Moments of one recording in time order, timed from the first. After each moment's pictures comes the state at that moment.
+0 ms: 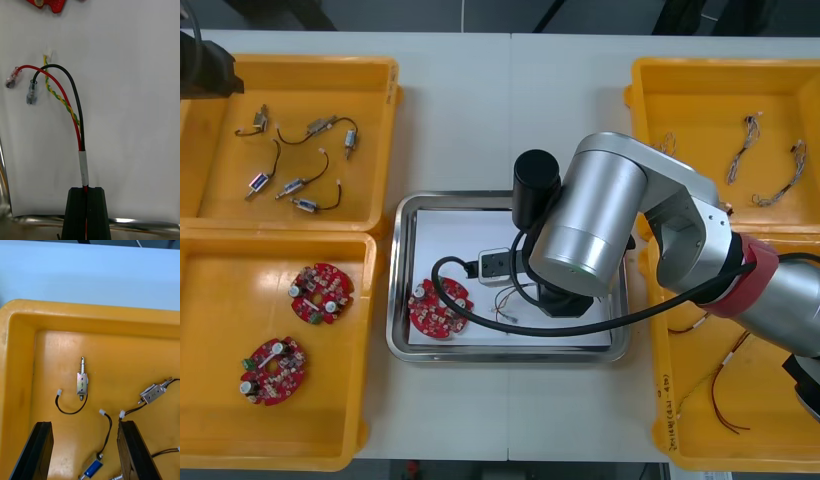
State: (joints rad) right arm -0.83 -0.50 0.84 -1.86 -0.62 1.74 2.00; left arm -0.89 0.87 -0.10 -1.10 0.77 1.20 -1.48
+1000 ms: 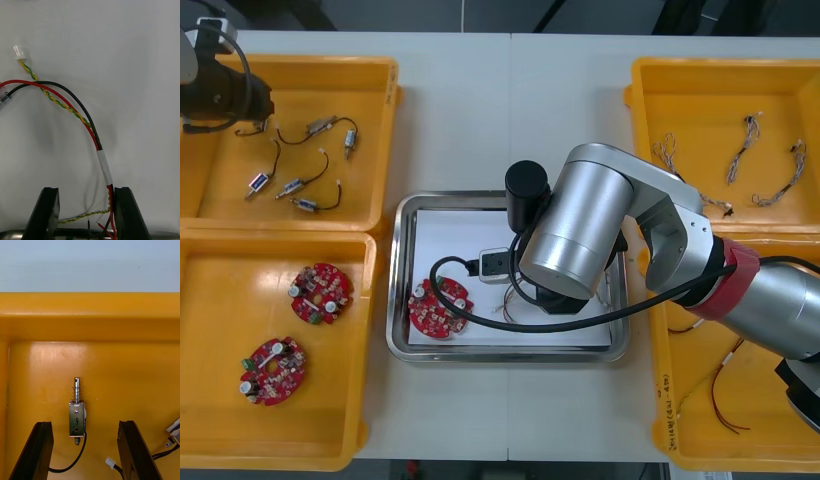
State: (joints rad) right arm -0.82 -0.47 0.87 -1.79 -0.56 1.71 2.00; left arm -1.00 0.72 -0.10 -0.70 0.68 0.92 -1.69
